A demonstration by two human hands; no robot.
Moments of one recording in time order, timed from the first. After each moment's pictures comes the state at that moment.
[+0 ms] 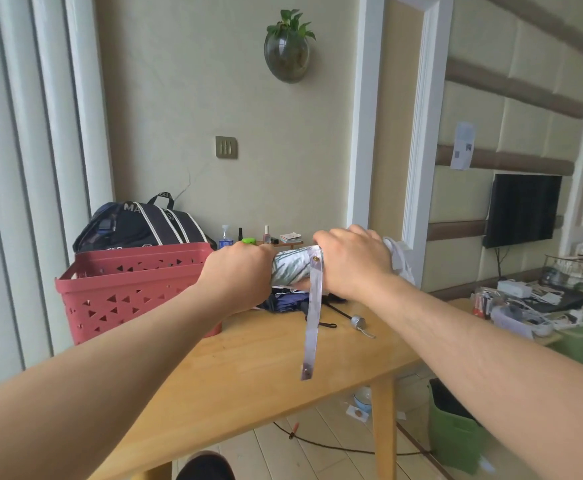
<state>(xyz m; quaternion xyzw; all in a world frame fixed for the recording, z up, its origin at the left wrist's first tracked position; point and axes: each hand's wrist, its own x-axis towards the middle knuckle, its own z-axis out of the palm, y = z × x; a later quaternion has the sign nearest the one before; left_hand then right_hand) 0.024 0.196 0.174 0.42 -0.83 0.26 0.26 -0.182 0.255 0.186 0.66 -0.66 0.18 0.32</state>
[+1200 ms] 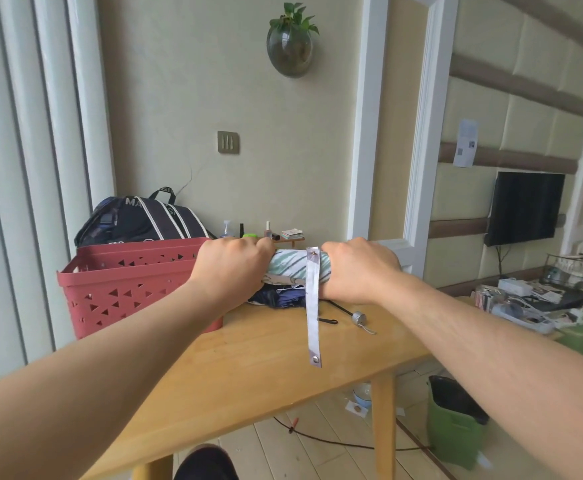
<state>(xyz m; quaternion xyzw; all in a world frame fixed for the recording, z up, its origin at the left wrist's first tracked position) 0.038 0.179 0.164 0.34 -0.79 0.40 0.33 -0.175 0.281 0.190 0.67 -0.70 0.14 0.20</state>
